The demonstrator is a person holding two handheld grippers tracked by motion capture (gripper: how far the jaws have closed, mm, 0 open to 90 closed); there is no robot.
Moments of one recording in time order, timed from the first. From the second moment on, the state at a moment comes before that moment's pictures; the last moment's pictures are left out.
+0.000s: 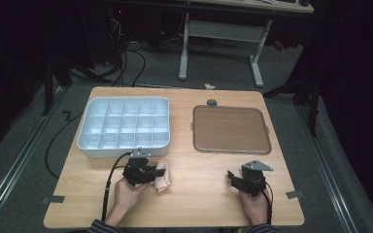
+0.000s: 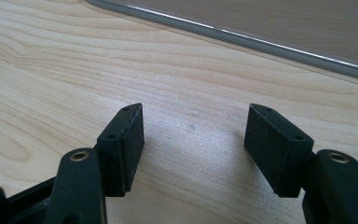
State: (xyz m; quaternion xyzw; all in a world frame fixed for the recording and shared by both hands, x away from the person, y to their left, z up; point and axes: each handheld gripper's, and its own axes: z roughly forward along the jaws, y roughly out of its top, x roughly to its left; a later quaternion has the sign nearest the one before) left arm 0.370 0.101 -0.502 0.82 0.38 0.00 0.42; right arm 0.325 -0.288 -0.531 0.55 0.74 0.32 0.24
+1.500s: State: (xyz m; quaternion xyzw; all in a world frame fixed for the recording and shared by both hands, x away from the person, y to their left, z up) left arm 0.405 0.138 -0.453 0.81 0.39 0.00 0.45; right arm 0.325 -0.287 -0.531 0.54 0.74 0.32 0.24
